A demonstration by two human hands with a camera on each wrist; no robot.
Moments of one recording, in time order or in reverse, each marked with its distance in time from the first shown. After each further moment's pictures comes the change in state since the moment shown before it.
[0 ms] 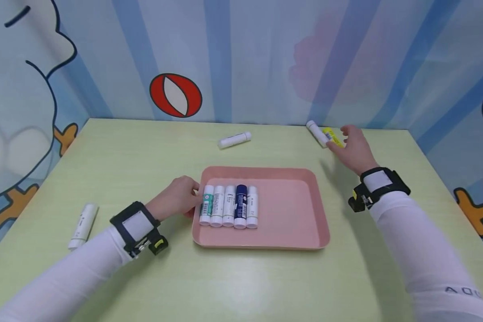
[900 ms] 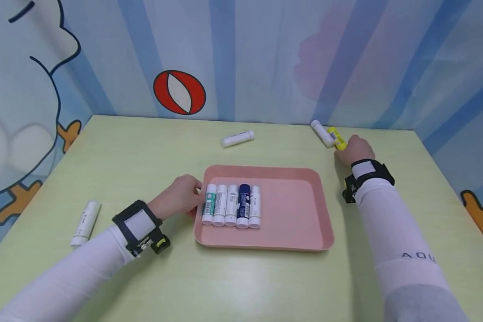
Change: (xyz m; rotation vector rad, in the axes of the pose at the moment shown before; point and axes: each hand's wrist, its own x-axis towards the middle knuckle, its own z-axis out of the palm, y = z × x) left_hand -0.003 0.003 0.003 -0.002 0.003 0.007; right_hand 0.022 0.018 0.009 -0.339 -0.050 0.219
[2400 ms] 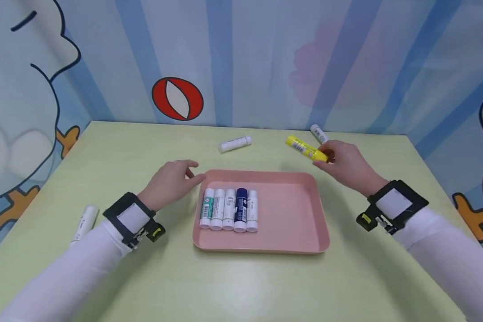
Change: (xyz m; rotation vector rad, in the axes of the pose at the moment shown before) left_hand 0.010 0.003 -0.024 0.203 0.218 0.129; right_hand -0.085 -0.046 -0.034 0.197 -0.016 -0.477
